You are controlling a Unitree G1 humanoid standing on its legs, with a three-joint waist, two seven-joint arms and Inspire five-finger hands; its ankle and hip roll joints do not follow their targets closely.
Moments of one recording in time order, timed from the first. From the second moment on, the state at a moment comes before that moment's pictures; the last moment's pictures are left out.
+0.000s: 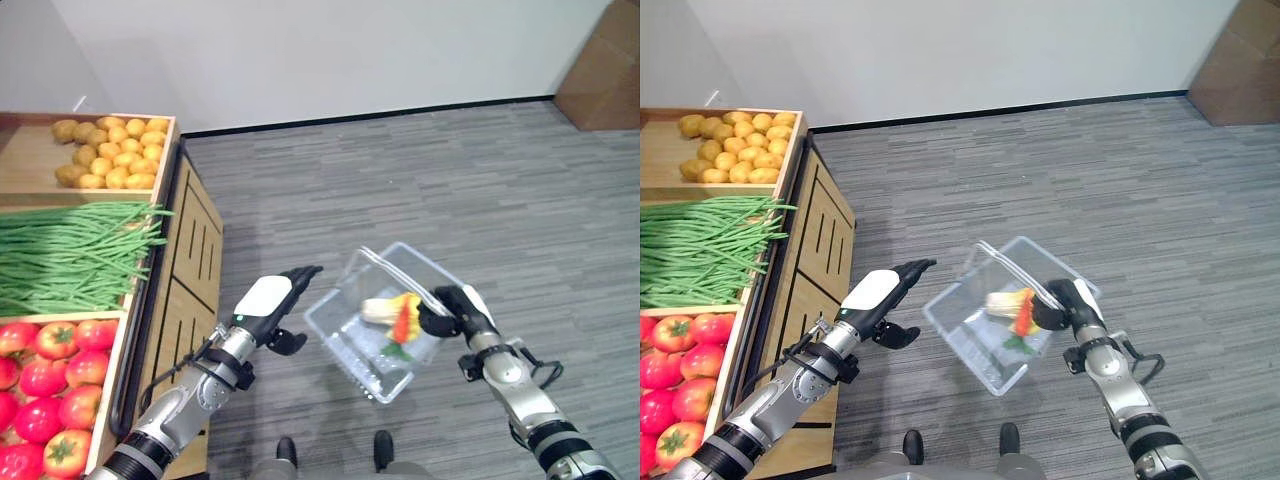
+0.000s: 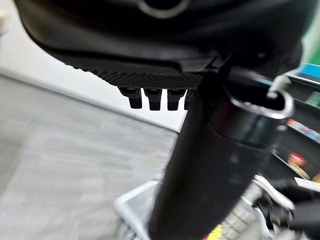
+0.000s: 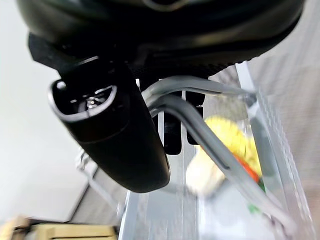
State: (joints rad) left arm 0.02 0.60 -0.41 0.13 0.44 -0.23 0.12; right arm -0.10 -0.54 0.23 0.60 0.05 -0.08 -0.12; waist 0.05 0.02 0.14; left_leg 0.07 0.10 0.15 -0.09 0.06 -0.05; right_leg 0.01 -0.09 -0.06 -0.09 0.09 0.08
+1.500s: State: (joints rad) left arm 0.08 0.26 -0.34 1.22 0.31 -0.11 0.07; right arm -0.11 -0.50 0.07 1.34 0.02 -0.08 -0.14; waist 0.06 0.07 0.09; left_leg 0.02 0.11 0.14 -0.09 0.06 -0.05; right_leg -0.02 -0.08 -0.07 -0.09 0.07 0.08
